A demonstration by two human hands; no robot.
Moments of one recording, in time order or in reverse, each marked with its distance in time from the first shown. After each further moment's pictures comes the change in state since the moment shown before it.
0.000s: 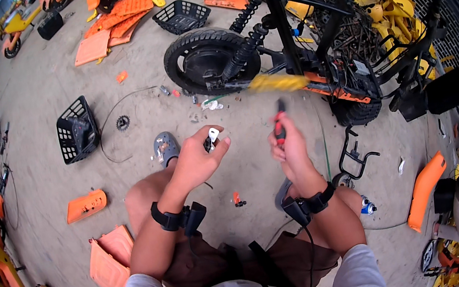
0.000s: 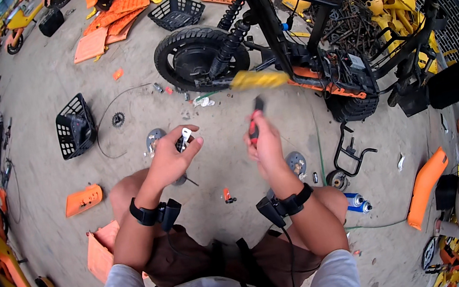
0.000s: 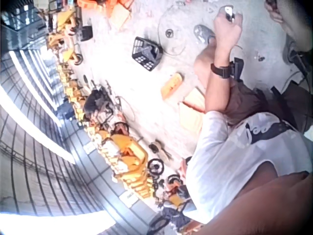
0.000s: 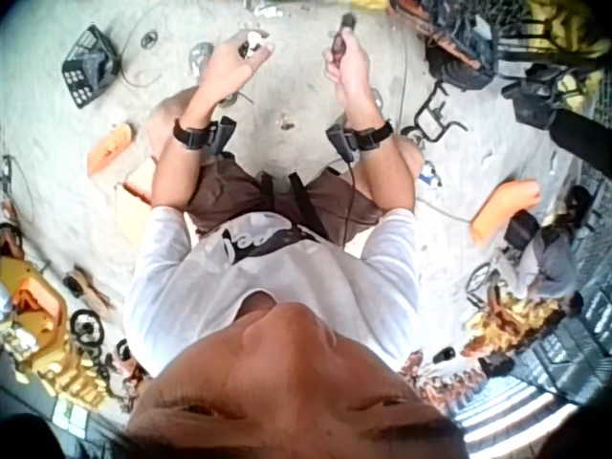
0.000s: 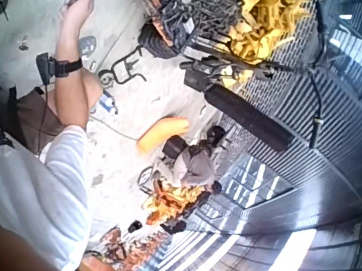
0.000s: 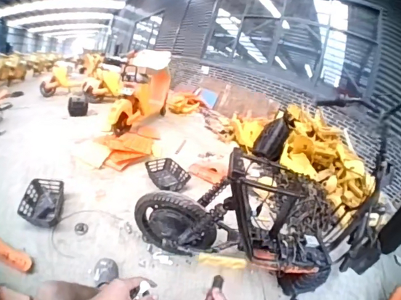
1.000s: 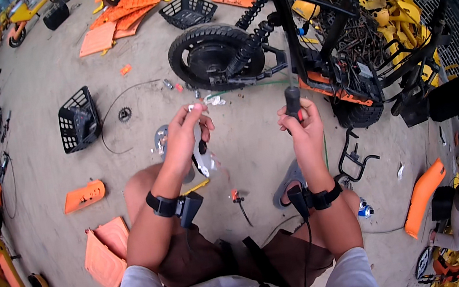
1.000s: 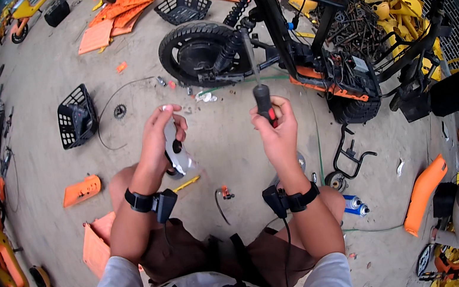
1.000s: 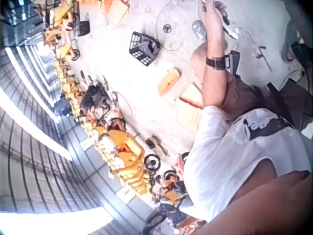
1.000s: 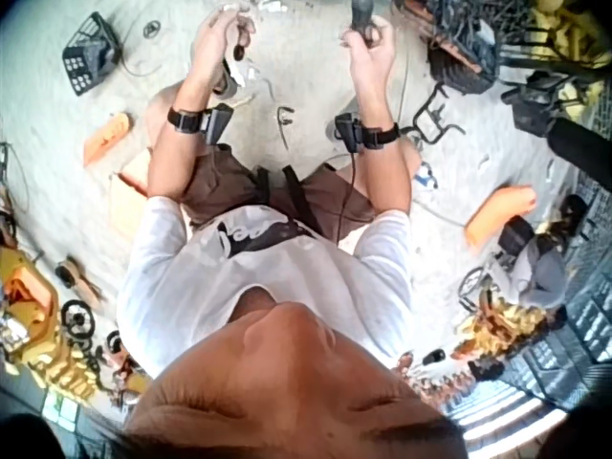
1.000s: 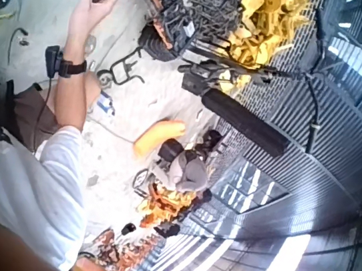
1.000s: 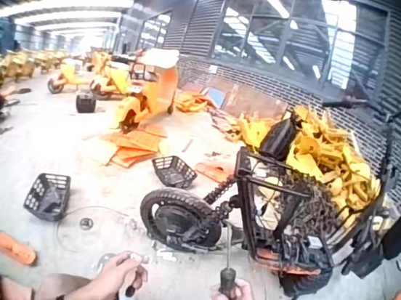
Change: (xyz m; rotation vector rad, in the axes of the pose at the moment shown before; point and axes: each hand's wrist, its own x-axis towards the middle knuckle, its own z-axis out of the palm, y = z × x) left_hand 0.016 -0.010 -0.010 -0.769 0.139 -0.187; right_hand 0.005 -0.010 -0.009 -0.160 -0.084 -0.487
